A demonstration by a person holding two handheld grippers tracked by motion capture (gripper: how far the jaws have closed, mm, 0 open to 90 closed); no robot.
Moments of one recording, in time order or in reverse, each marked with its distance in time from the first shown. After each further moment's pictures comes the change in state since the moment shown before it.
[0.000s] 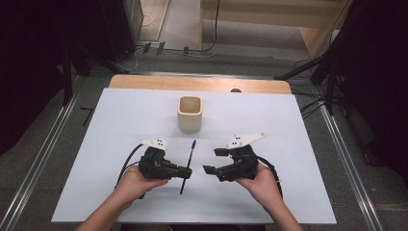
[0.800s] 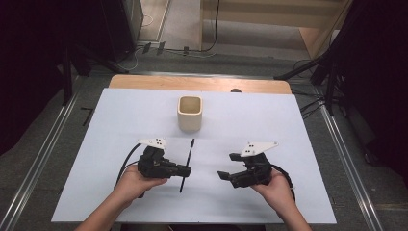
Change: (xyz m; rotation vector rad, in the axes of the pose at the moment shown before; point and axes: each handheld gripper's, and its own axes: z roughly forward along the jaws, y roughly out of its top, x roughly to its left) left arm 0.002 0.000 -0.003 -0.015 0.016 0.006; right arm -0.014 -0.035 -0.018 0.036 -0.084 -0.006
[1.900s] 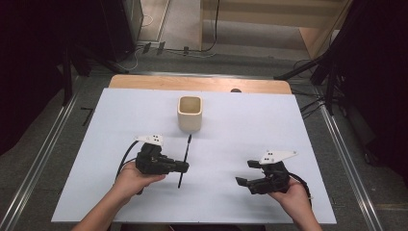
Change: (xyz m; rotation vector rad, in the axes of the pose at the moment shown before) left arm 0.005 0.004 -0.006 -0.019 0.036 0.004; right arm -0.019 -0.042 -0.026 0.023 -0.060 0.053
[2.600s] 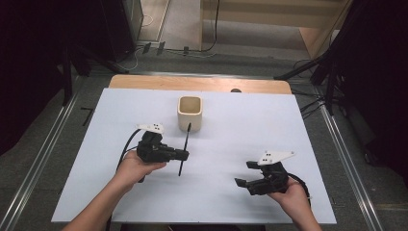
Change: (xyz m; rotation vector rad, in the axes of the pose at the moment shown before) left arm 0.021 0.024 -0.004 -0.016 0.024 0.005; right arm 0.001 -0.001 0.003 0.019 0.006 -0.014
